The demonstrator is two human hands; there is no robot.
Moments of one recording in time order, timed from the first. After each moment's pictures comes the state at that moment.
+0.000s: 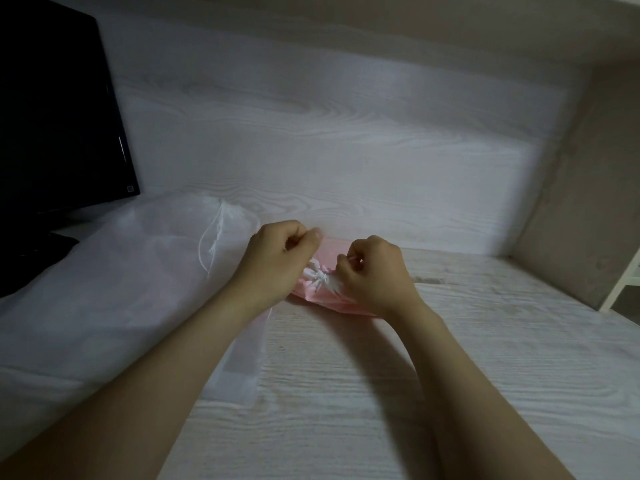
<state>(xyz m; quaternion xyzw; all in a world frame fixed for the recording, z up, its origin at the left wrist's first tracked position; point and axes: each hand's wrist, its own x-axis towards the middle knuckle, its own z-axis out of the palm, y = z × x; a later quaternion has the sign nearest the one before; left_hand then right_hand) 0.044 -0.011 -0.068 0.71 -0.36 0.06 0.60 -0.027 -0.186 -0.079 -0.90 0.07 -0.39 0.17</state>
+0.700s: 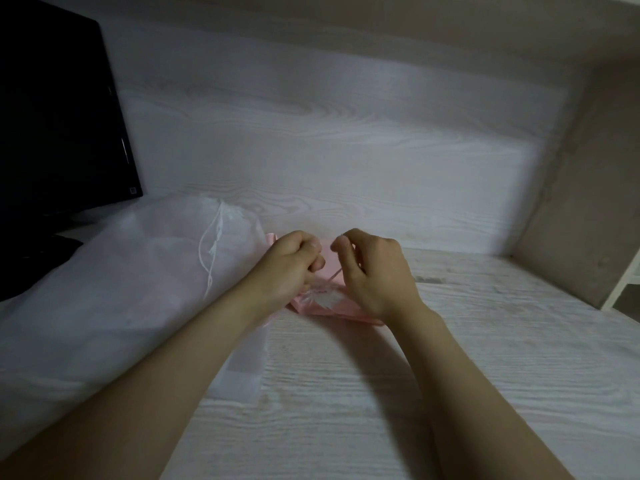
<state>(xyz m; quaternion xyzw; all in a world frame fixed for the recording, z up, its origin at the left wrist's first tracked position) 0.039 -0.018 -0.073 0.65 -0.34 -0.14 0.66 -0.036 -0.172 -0.072 -0.89 0.03 -0.41 0.18</state>
